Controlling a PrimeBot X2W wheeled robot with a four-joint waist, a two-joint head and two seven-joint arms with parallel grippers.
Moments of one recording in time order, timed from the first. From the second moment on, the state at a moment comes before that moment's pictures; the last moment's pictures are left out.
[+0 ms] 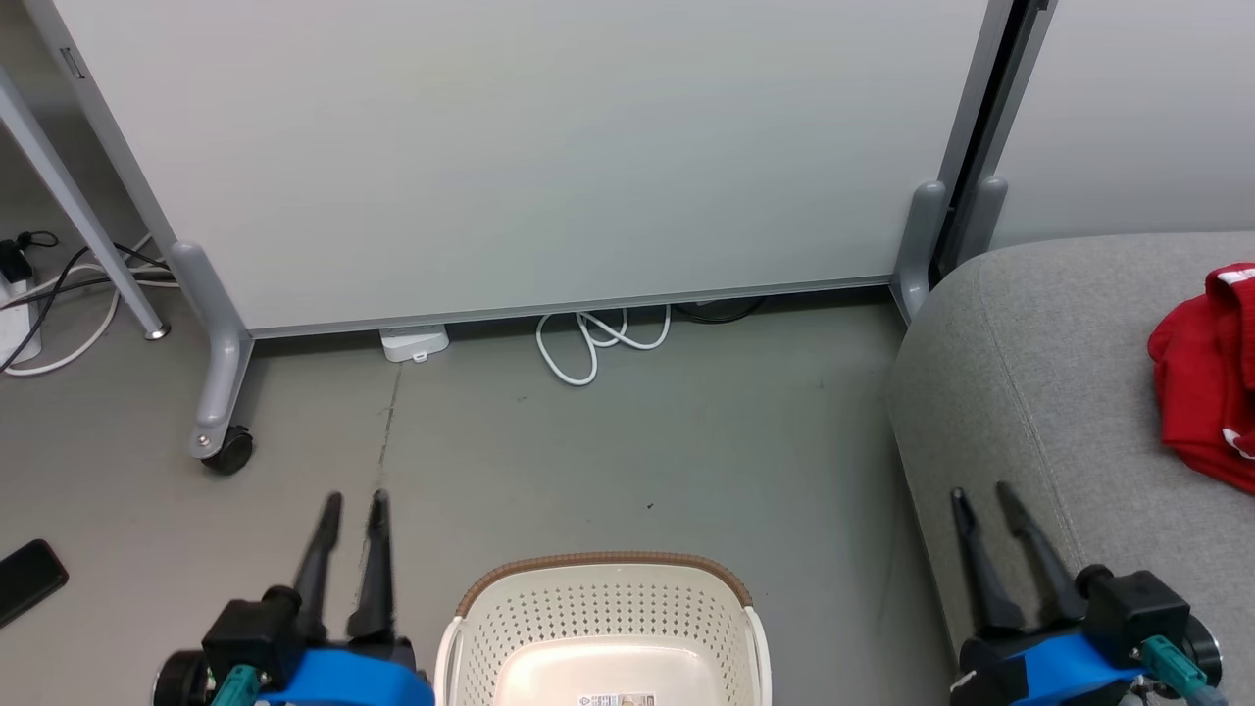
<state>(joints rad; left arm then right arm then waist) -0.02 0.05 -0.05 0.25 -0.16 -0.11 -0.26 -0.03 -0.05 -0.01 0.22 0.10 0.13 -0.26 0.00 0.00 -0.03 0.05</state>
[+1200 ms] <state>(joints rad) -0.01 0.05 0.01 0.28 -0.72 -0.11 -0.11 -0.03 -0.05 -0.05 0.26 0.68 0.13 -0.12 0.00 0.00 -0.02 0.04</state>
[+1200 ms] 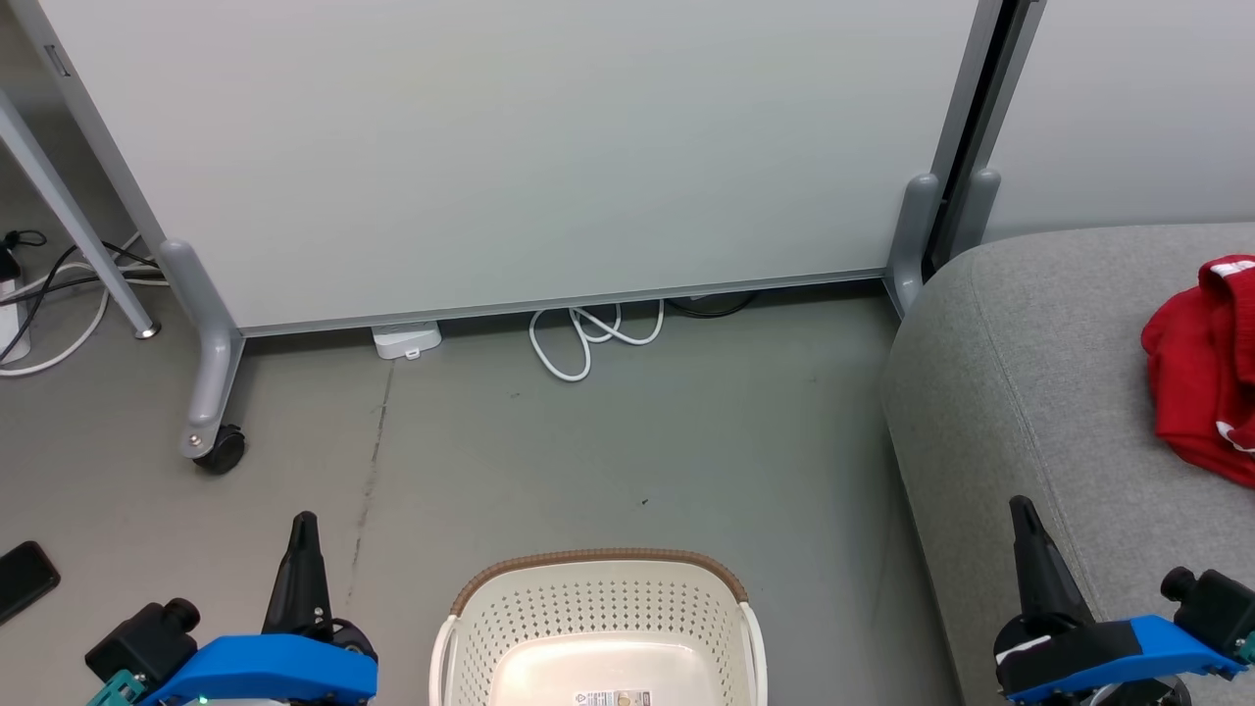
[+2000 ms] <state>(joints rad) -0.05 0.05 0.05 0.27 -1.03 -0.12 -0.03 -0.05 -0.05 -0.07 0.26 1.01 0.13 -0.04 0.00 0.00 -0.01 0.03</state>
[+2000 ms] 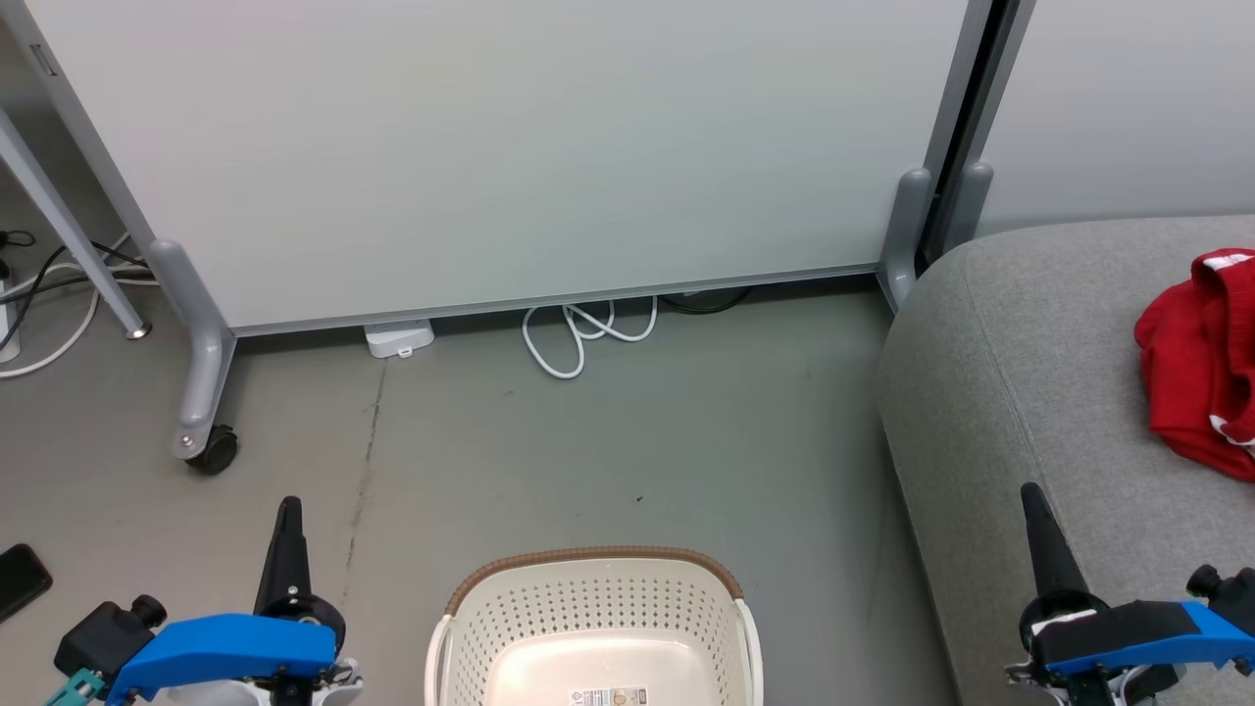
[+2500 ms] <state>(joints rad) -0.06 0.05 0.06 0.26 -1.19 -0.12 0.01 -0.07 -0.05 -0.08 0.26 1.17 0.13 0.01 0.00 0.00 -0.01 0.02</state>
